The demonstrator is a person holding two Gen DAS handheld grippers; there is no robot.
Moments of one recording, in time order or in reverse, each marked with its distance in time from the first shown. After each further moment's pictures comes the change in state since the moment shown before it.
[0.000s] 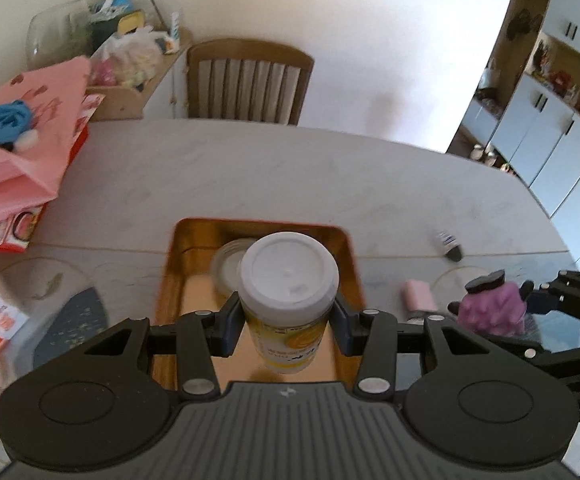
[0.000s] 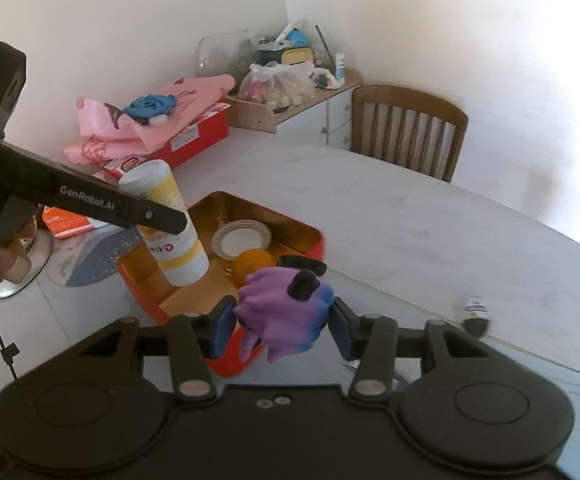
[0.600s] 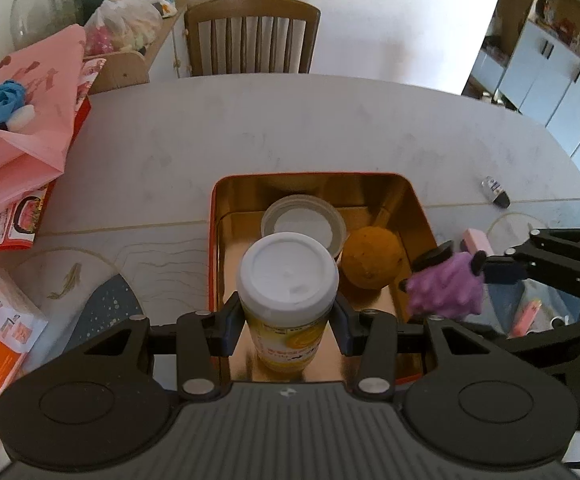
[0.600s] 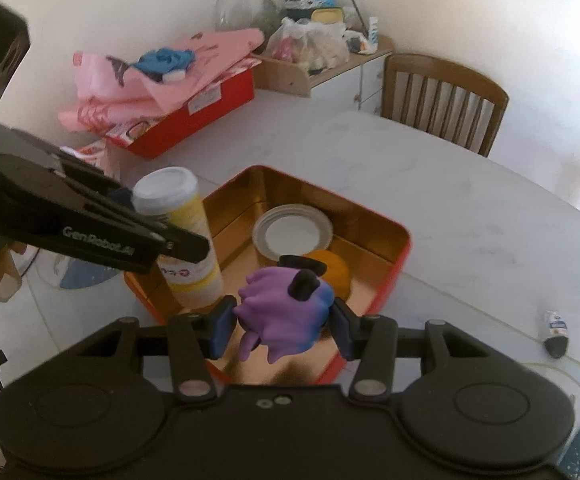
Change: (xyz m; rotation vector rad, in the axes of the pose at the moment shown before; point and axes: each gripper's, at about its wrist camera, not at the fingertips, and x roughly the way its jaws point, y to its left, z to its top) left arm 0.041 0.041 -0.007 0.088 0.128 0.025; right arm 0.089 0.053 0.019 -0.041 0.108 0.009
